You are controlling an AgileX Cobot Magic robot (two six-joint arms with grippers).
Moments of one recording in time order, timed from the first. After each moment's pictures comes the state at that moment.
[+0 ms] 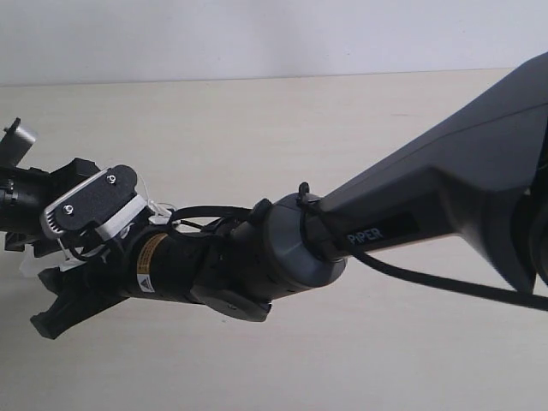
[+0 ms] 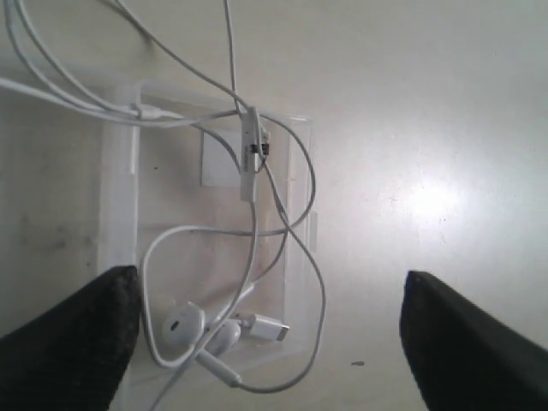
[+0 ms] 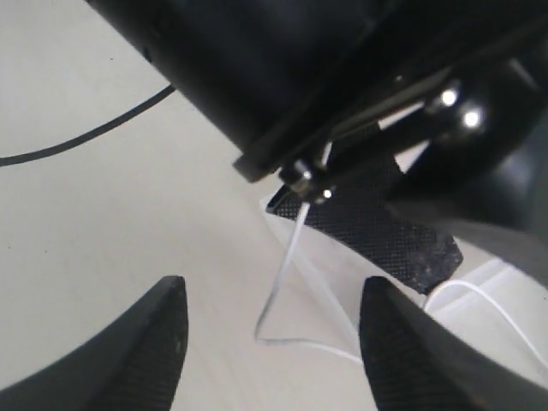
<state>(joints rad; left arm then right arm) 0.19 1.81 -0.71 -1.45 0.75 1.14 1.04 2.18 -1.17 -0.24 -0.47 0.38</state>
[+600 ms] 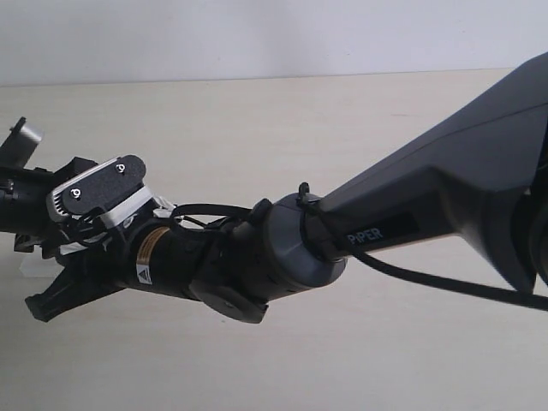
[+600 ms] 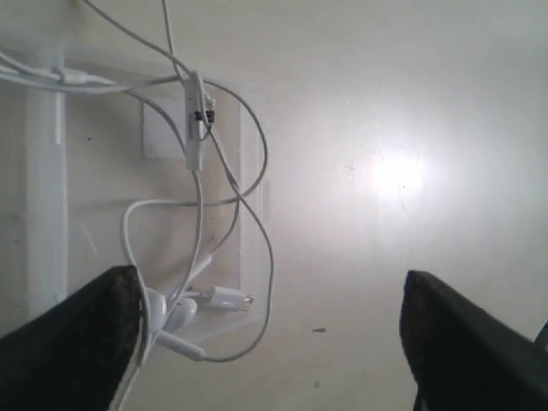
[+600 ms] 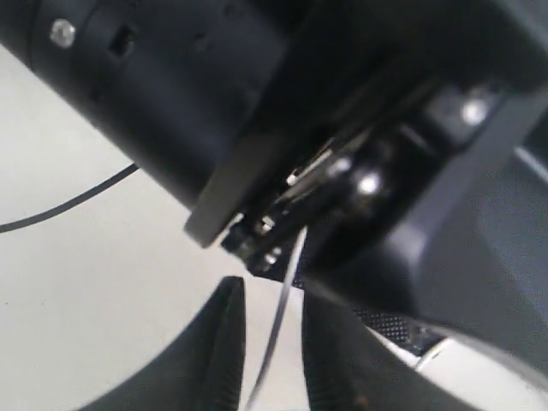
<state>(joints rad) 0.19 1.81 -0.71 -1.44 0.84 1.14 1.04 2.18 -1.17 -0.15 -0.51 0.37</state>
